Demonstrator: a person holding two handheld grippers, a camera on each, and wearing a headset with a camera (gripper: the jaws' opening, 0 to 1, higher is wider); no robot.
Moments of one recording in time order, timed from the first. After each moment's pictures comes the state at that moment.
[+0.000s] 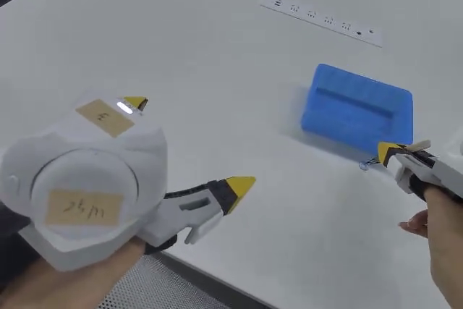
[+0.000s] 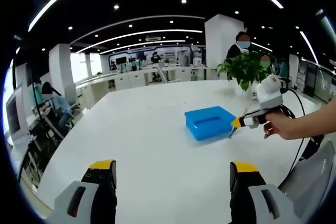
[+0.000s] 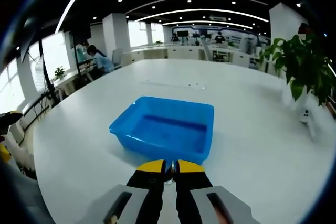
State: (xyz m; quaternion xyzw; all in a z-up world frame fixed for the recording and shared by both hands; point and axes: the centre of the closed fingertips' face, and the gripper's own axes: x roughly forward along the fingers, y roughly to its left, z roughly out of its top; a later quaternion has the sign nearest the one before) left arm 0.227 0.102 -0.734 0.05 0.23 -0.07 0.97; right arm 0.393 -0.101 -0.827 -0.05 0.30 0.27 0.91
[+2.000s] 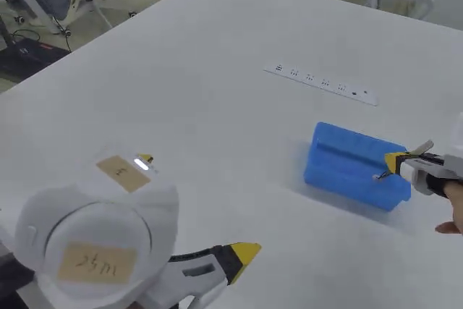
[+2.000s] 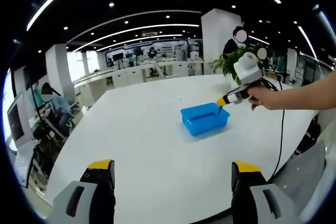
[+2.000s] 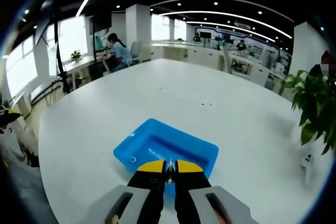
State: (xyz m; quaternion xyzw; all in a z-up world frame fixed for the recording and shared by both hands) left arm 0.202 0.098 -0.716 0.06 0.25 -0.07 0.96; right arm 0.435 -0.079 -0.784 -0.13 0.30 0.34 0.88
